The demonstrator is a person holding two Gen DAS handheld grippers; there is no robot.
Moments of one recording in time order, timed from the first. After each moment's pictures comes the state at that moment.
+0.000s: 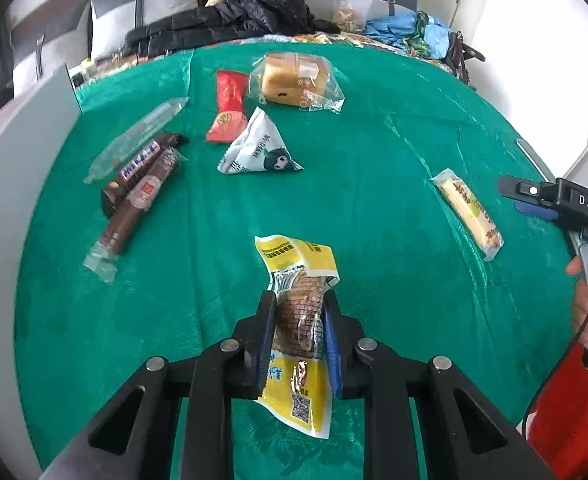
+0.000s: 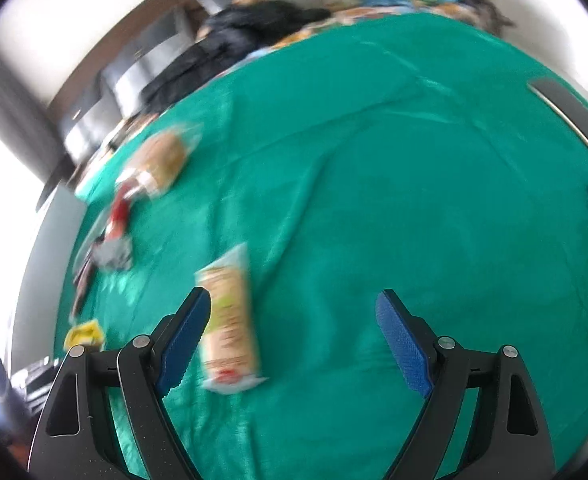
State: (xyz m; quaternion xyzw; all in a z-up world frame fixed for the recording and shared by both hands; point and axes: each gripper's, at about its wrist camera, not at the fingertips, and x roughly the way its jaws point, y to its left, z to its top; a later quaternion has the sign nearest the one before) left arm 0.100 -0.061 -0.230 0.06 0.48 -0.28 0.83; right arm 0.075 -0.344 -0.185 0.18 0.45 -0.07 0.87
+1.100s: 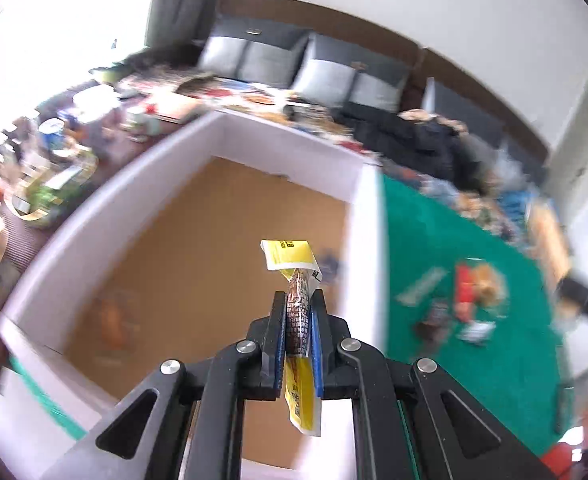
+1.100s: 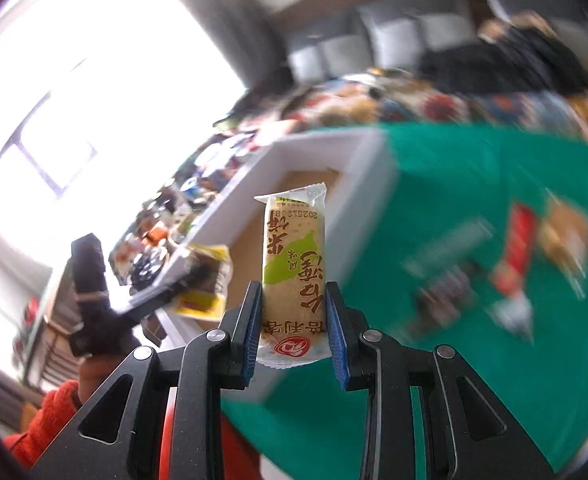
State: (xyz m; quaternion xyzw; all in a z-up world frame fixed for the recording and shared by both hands) left arm 0.163 0.286 -0.122 -0.15 0.41 -0.04 0.90; right arm 0.178 0.021 -0.043 0.09 0.44 0.29 0.85
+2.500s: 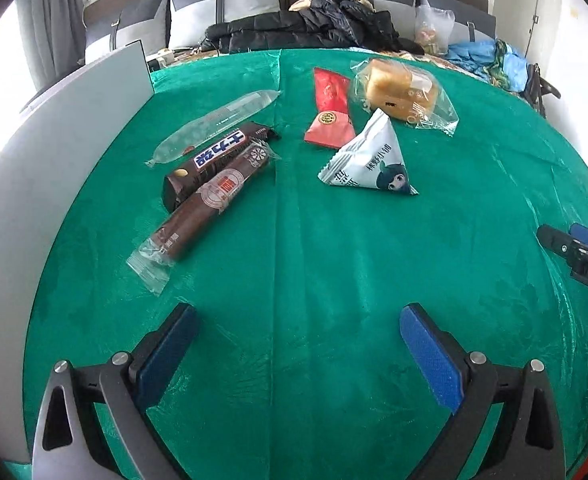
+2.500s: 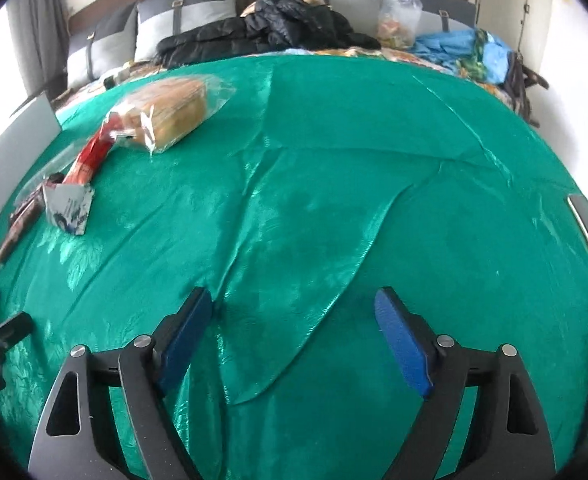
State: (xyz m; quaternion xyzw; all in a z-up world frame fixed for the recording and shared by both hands) left arm 0.143 -0.049 -0.268 0.03 0.47 -0.13 0.87; right arm 0.116 -0.295 -0.220 0.00 0.45 -0.11 0.88
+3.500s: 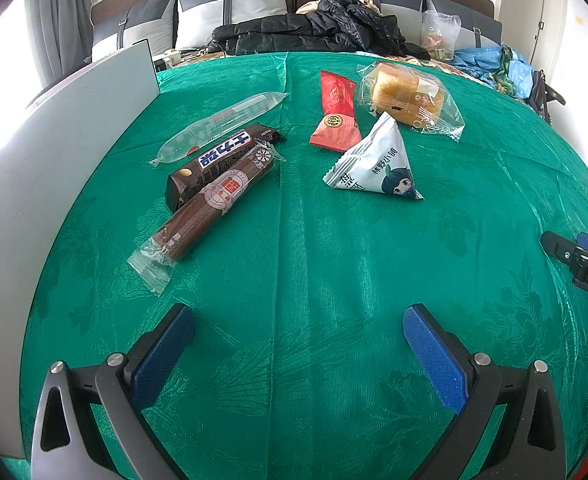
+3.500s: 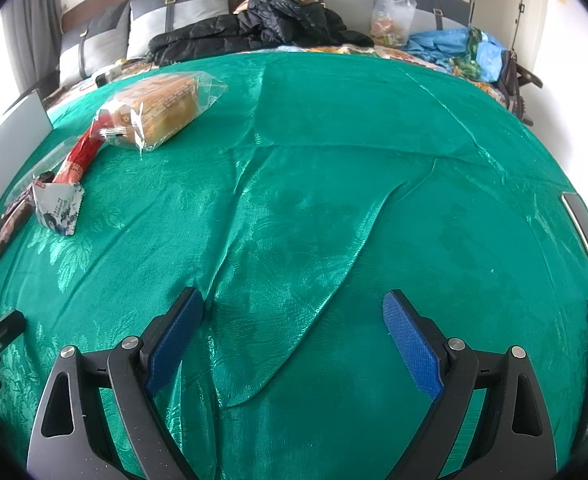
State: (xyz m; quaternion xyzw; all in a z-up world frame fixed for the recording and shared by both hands) left arm 0.145 -0.047 -0.270 0.02 0.47 -0.13 0.88; right arm 0.123 -0.296 -0.220 0.00 0.46 -0.12 0.88
